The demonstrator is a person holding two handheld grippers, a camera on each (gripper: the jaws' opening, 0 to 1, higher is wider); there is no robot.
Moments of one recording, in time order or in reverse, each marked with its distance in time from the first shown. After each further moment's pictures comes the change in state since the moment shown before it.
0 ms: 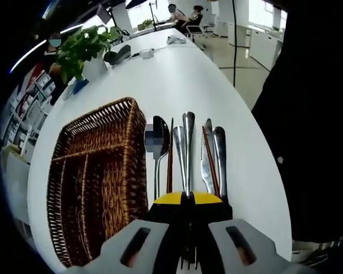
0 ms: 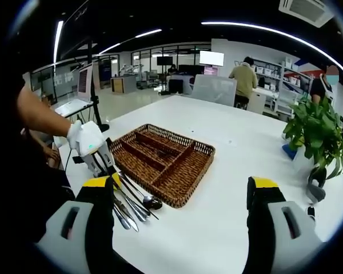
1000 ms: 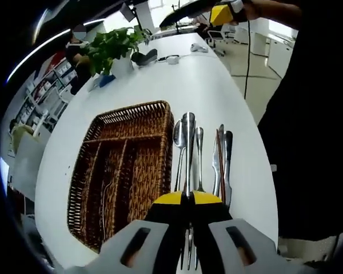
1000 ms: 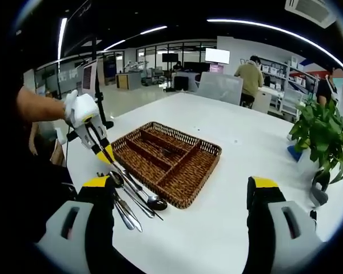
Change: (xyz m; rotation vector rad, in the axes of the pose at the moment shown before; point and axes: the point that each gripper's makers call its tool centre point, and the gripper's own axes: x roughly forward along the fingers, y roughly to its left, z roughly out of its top) left arm -0.078 0.019 -0.012 -0.117 -0.025 0.102; right arm 0.009 0.010 0.004 -0.015 0.022 0.037
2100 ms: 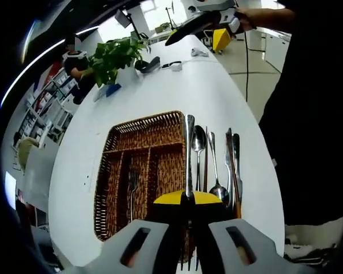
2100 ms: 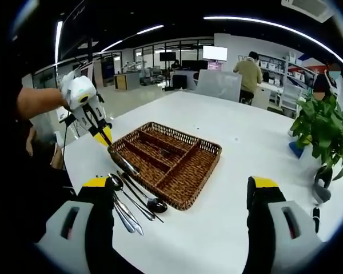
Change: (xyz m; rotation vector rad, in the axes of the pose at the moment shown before) left arm -0.035 0.037 0.018 0.093 0.010 0.038; right arm 0.009 -0.004 0.002 0.034 0.016 0.004
